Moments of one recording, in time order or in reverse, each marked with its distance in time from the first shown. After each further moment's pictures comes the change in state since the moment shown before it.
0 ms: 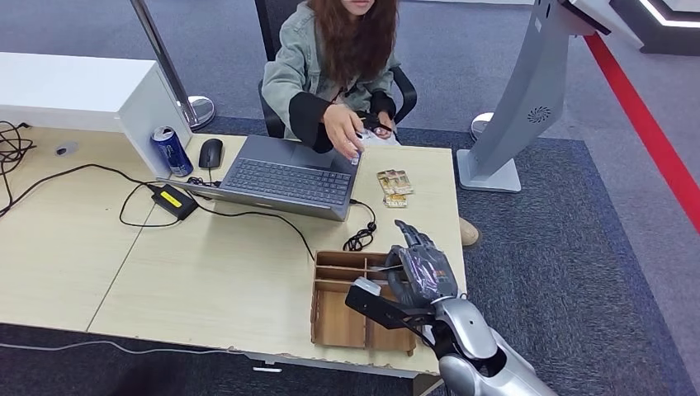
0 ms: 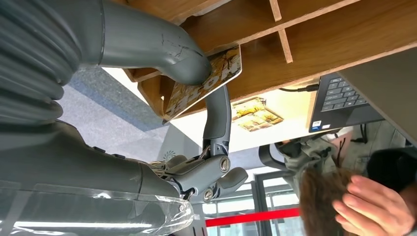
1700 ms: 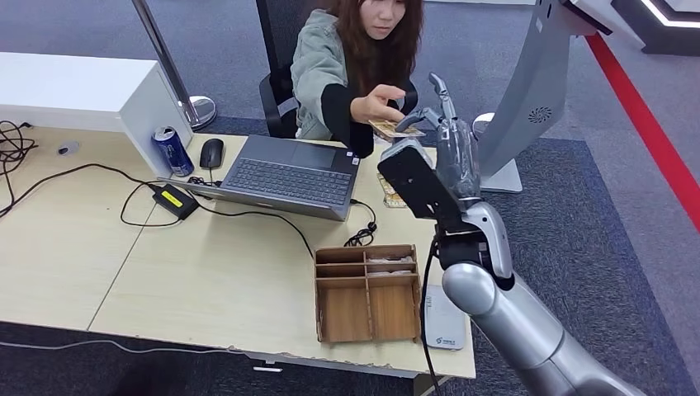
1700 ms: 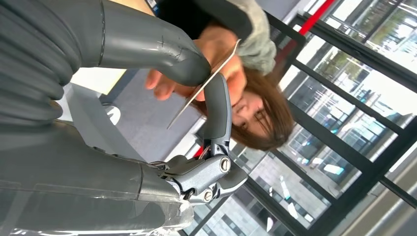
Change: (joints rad) left arm 0.024 -0.128 0.090 0.018 -0.394 -0.025 -0.087; right arm -0.309 0.113 -0.120 -0.107 -0.314 -0.266 -0.071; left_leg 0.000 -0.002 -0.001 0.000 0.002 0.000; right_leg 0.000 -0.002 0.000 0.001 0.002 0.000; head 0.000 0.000
